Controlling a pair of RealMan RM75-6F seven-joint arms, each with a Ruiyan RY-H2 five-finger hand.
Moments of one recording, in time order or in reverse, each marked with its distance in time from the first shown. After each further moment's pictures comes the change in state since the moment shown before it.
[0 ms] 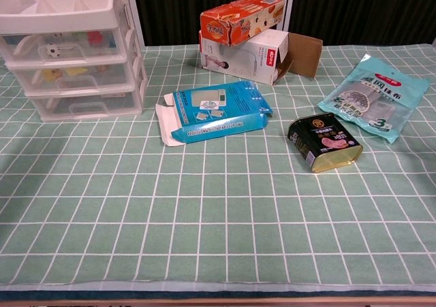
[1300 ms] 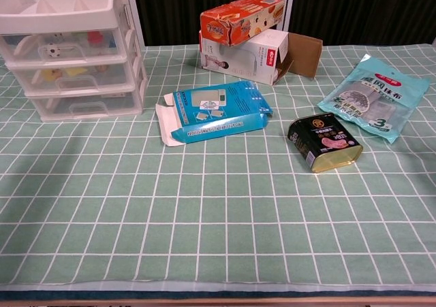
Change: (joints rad) left arm -0.081 -0.001 -0.108 -0.201 -0.245 -0.248 -0.118; right arm -0.003 0.019 -0.012 -0.017 -0.006 -0.011 0.040
